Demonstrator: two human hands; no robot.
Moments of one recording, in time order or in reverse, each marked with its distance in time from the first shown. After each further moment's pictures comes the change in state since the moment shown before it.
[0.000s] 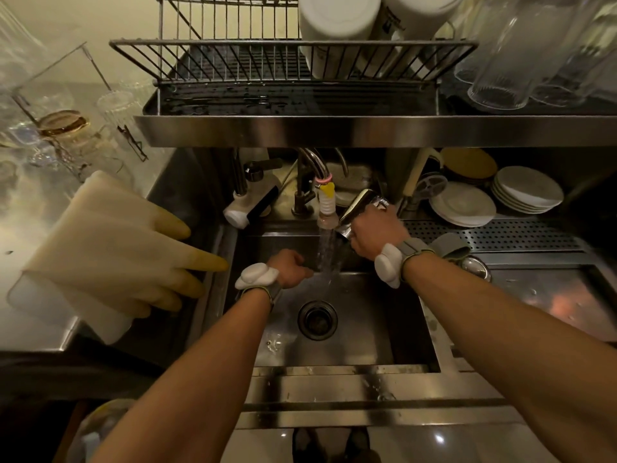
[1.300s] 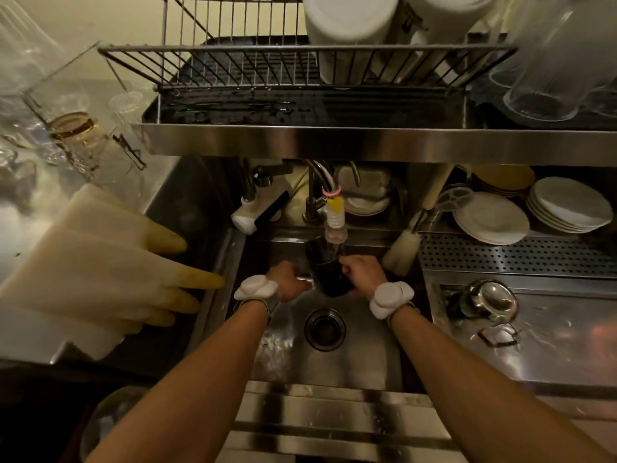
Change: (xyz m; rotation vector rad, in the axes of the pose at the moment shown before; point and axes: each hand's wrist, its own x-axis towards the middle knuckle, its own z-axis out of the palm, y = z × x) left_hand 0.002 0.004 -0.008 0.042 -0.039 -0.040; right_hand 0.019 -0.032 0.069 1.508 -0.200 0.495
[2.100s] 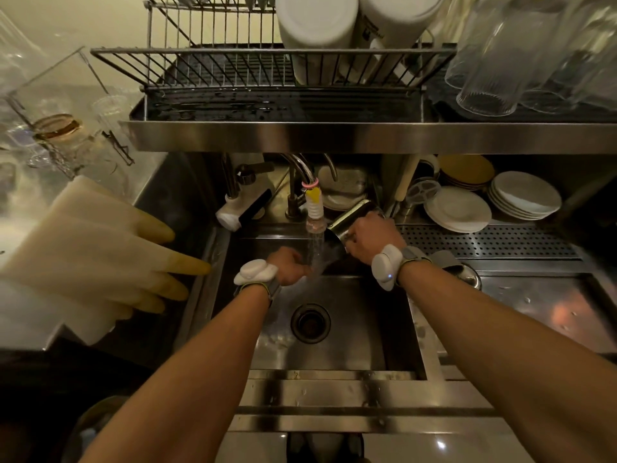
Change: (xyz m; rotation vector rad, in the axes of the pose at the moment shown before) left_hand -0.013 0.029 0.004 0.038 0.028 0.055; right_hand -0.034 -0.041 -0.059 -1.129 0.202 -0.478
